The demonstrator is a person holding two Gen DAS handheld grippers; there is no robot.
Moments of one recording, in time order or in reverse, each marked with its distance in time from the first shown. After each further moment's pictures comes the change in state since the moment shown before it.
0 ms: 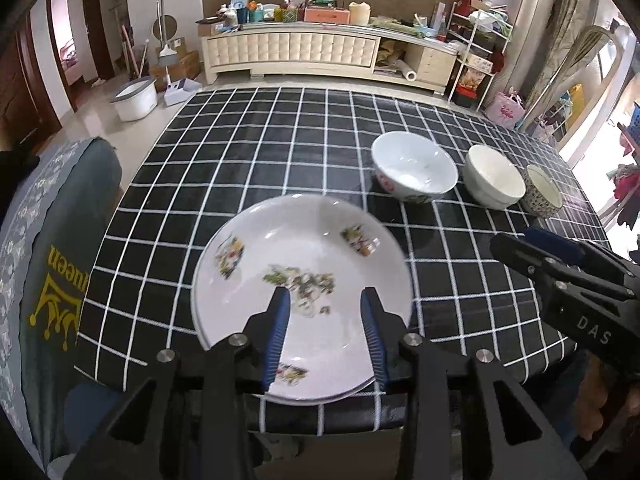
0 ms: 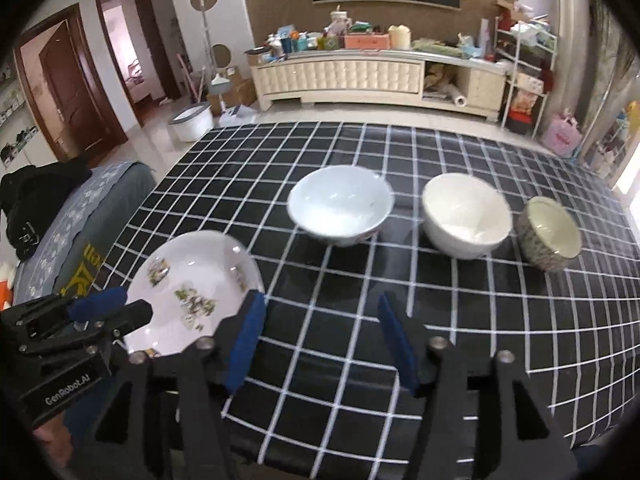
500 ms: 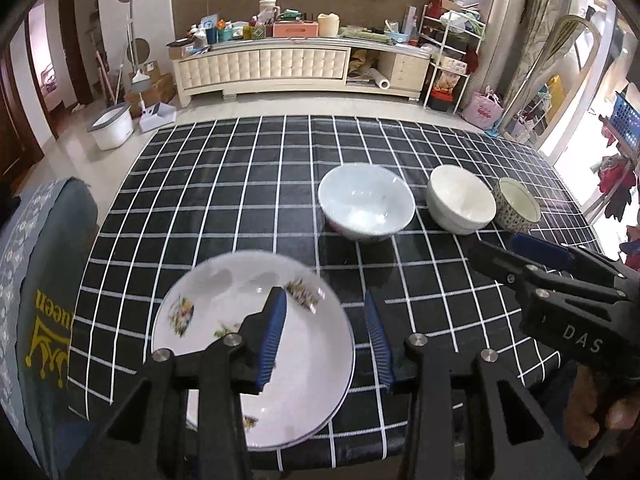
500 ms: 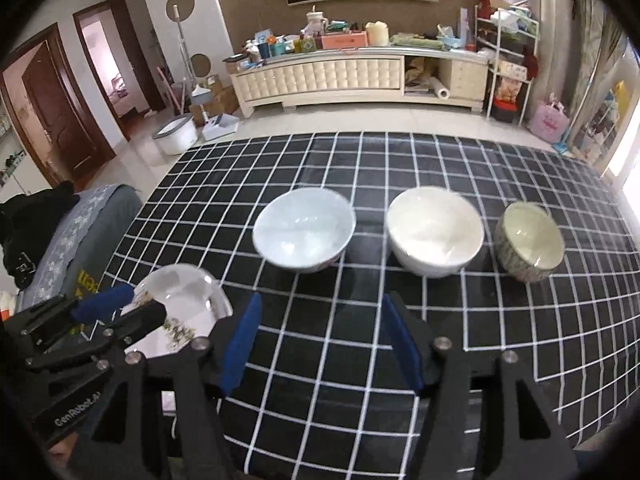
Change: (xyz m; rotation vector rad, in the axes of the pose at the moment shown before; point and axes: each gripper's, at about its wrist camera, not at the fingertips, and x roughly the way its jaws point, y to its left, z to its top) left arm 0.006 -0.046 0.046 0.077 -0.042 -0.044; right arm -0.003 -0.029 0.032 0.064 0.006 -0.018
